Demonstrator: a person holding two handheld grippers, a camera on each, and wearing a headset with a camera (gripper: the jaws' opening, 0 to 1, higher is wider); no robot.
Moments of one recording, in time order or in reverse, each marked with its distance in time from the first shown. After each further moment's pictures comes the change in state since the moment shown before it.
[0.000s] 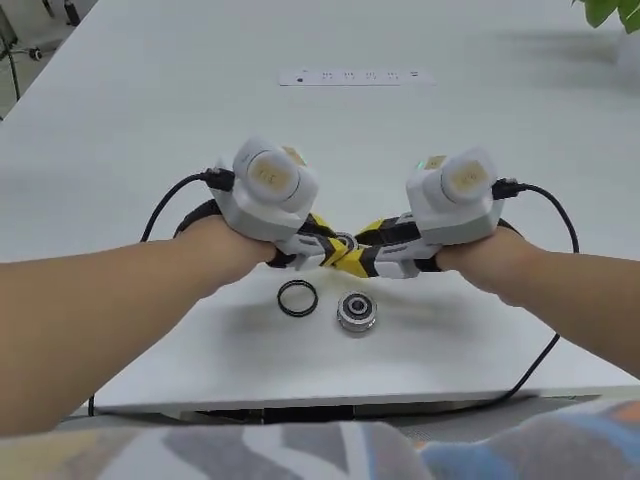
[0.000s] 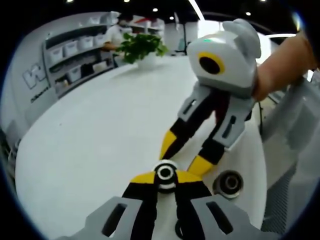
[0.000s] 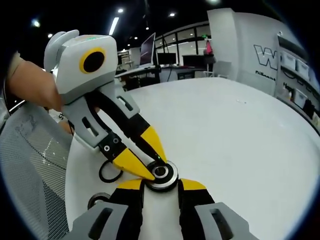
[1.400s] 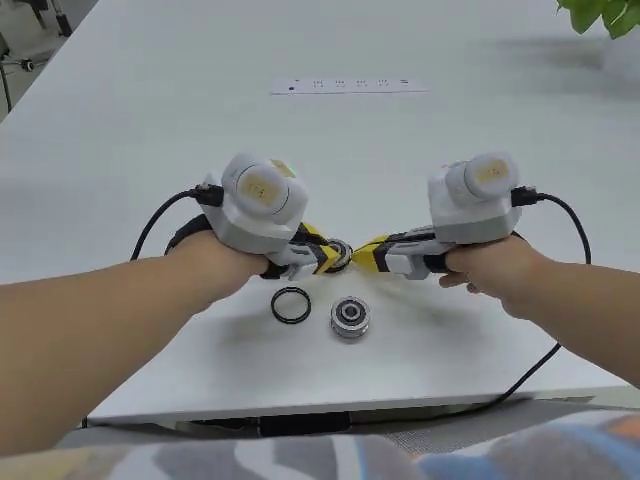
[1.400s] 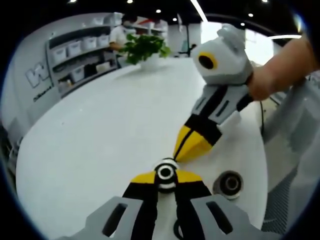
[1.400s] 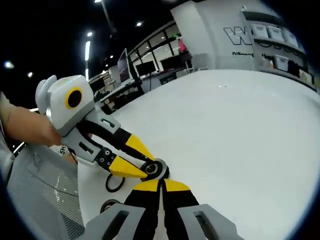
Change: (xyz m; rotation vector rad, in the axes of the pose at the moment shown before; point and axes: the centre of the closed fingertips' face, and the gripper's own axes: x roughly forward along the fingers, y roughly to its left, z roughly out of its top) left arm -0.001 0.000 -0.001 -0.011 -0.014 0.025; right arm -0.018 -0.011 0.000 0.333 -0.104 0.008
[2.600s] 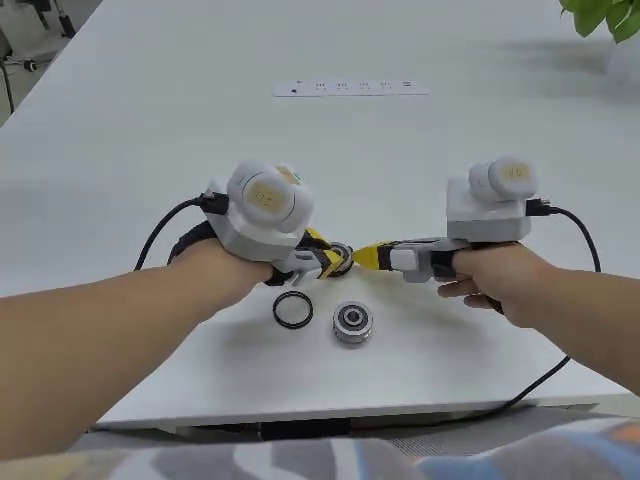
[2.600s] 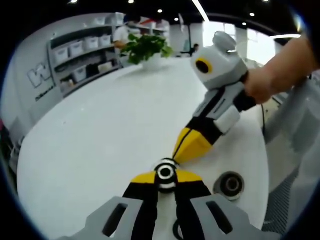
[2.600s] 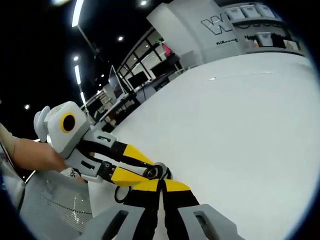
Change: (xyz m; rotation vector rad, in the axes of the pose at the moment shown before) left arm 0.000 0.001 0.000 -0.006 -0.001 0.023; right arm 0.002 0.003 0.004 0.176 -0.062 0.046
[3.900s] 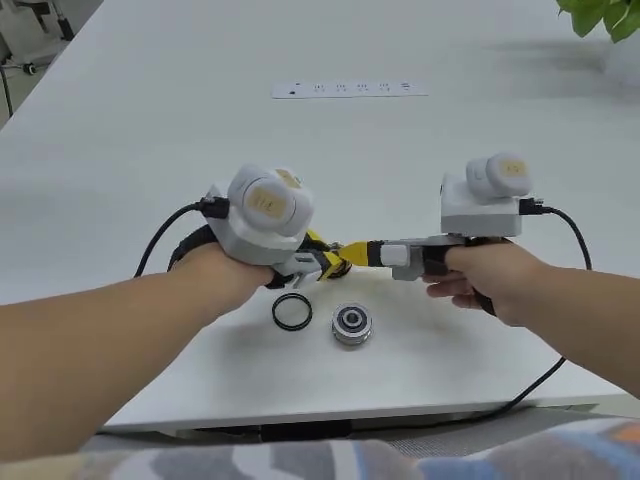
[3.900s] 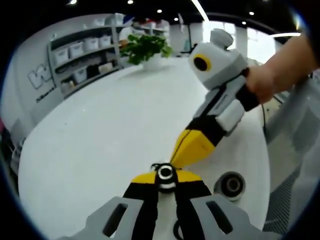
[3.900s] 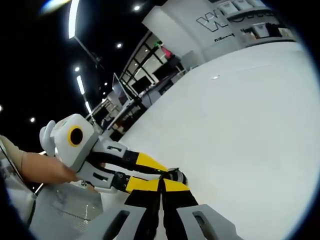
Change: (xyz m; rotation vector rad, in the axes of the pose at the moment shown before) left arm 0.004 0.004 -0.001 0.010 -0.001 0.010; right arm 0.001 0.020 0.009 0.080 -0.038 0.078
